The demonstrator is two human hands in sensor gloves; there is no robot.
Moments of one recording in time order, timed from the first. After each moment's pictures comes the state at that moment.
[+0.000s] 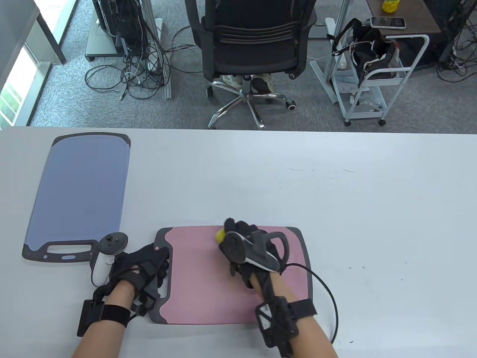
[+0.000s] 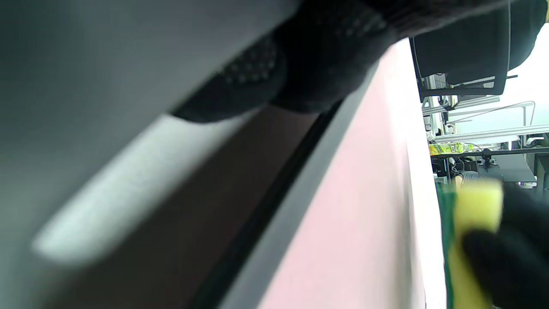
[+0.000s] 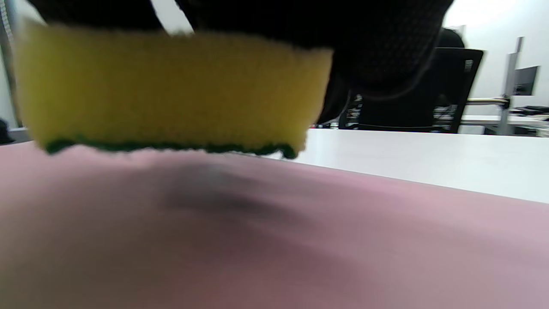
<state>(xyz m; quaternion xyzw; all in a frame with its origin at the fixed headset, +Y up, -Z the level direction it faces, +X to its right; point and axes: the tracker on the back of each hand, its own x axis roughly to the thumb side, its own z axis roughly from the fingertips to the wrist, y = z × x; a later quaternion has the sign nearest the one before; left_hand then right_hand) -0.296 -0.828 -0.230 -0.29 0.10 0.53 0.79 -0.025 -0.736 -0.259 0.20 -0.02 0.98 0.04</state>
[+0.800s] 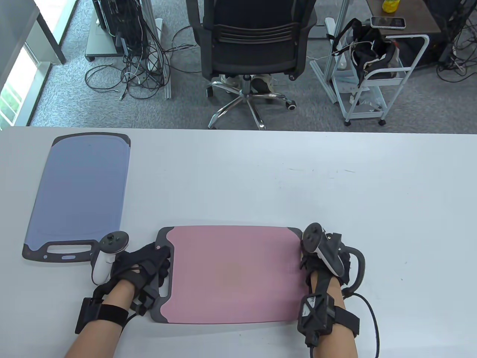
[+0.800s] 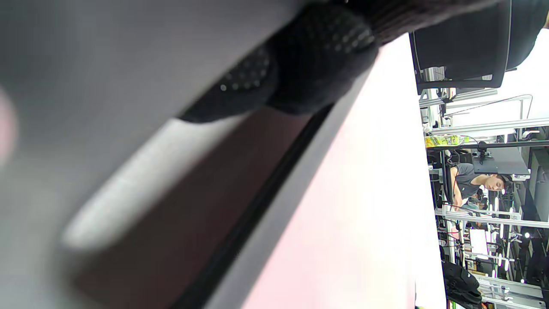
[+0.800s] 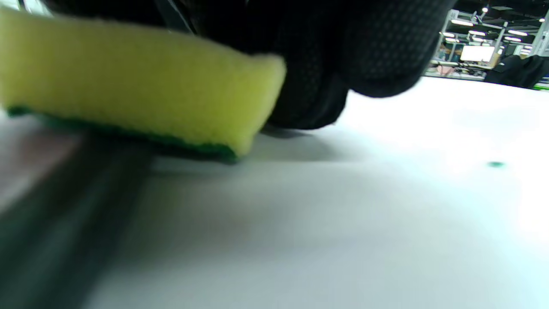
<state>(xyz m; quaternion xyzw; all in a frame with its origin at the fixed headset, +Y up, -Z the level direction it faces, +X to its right) -0.294 -0.826 -0.233 -0.31 0.09 0.54 0.78 0.178 -0.770 -0.256 -0.13 0.04 0.99 0.01</state>
